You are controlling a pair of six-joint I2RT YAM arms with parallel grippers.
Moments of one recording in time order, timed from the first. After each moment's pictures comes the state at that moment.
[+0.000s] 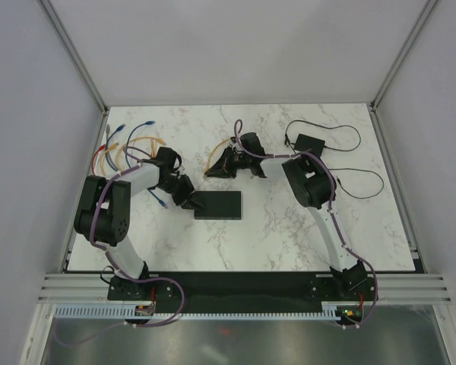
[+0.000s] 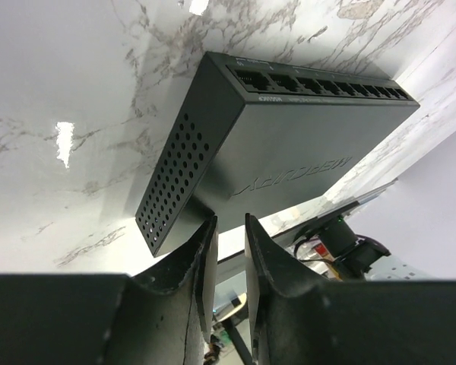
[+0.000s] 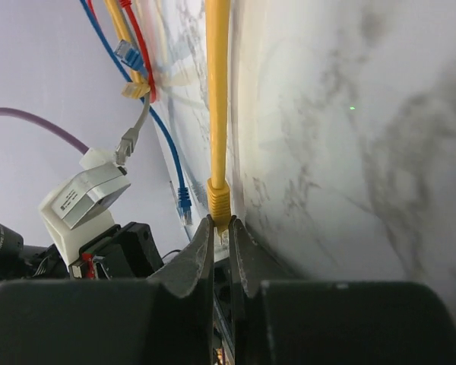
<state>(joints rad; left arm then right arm) -0.22 1.74 0.98 -0.60 0.56 -0.73 0.53 2.49 1.61 0.34 -0.79 1.17</state>
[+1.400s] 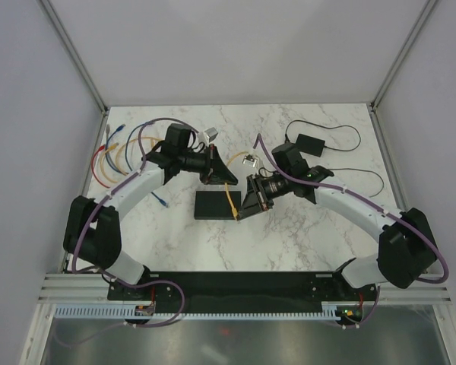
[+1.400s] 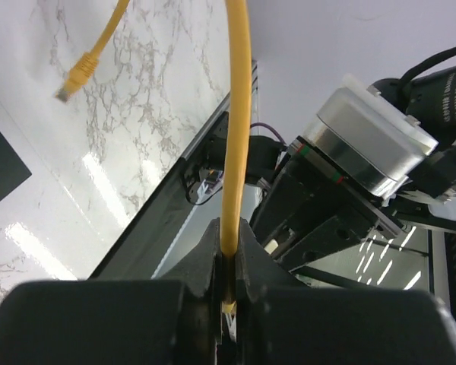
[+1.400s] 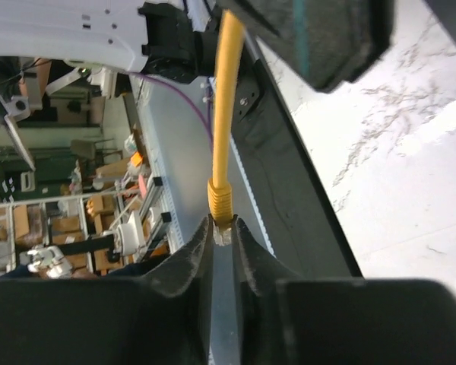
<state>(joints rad) -0.41 1.54 1.09 -0.25 0.98 -0.83 0.61 1.43 1.00 -0.38 -1.01 0.49</state>
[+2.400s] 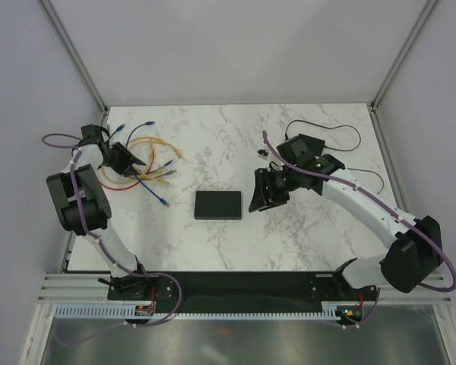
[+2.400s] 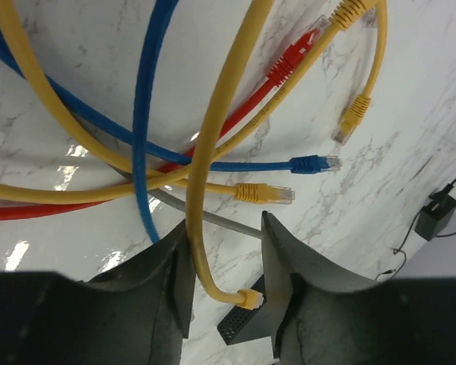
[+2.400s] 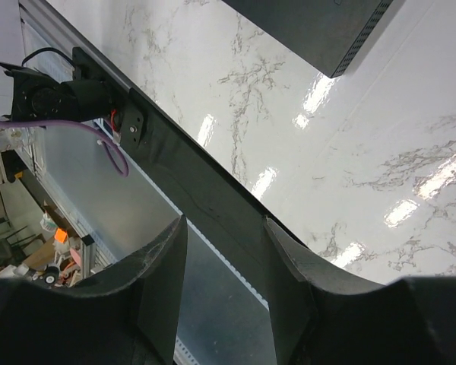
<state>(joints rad) 0.34 1.88 1.32 -0.56 0.45 -0.58 0.58 1.39 1.17 -0.78 -0.57 0.44</state>
